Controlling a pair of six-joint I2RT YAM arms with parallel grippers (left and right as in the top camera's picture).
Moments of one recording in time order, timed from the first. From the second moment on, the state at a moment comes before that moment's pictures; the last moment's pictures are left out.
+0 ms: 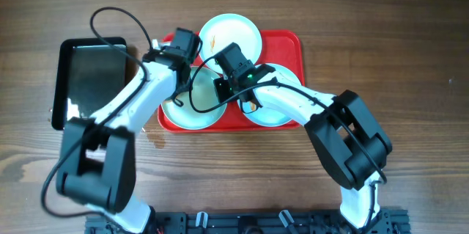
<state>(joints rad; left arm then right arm) -0.31 1.76 1.19 -0.79 -0.38 -0.53 0.68 2.04 1.31 -0.38 -0.07 0.36</state>
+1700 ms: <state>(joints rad) -0.27 1.45 1.21 -1.12 -0.13 -0.58 0.94 1.80 1.31 -0.38 1.01 -0.17</state>
